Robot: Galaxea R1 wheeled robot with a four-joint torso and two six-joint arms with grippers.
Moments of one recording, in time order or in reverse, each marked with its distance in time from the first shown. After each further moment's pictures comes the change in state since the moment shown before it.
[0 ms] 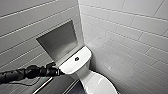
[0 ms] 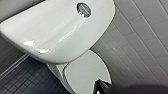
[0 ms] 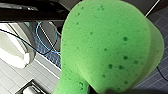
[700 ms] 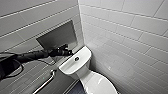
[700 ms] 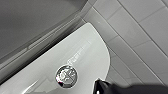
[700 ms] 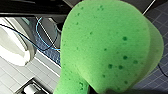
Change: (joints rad) left arm -0.224 0.401 -0.473 -0.028 -0.010 -0.024; right arm -0.018 0.001 0.003 0.000 0.001 0.000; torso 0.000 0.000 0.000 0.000
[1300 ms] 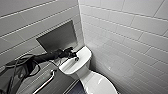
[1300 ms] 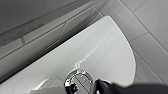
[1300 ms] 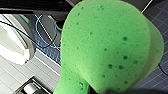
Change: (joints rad) left arm 0.063 0.241 -0.362 0.034 0.001 -0.001; right arm -0.008 0.000 0.000 0.000 0.000 0.000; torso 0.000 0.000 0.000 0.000
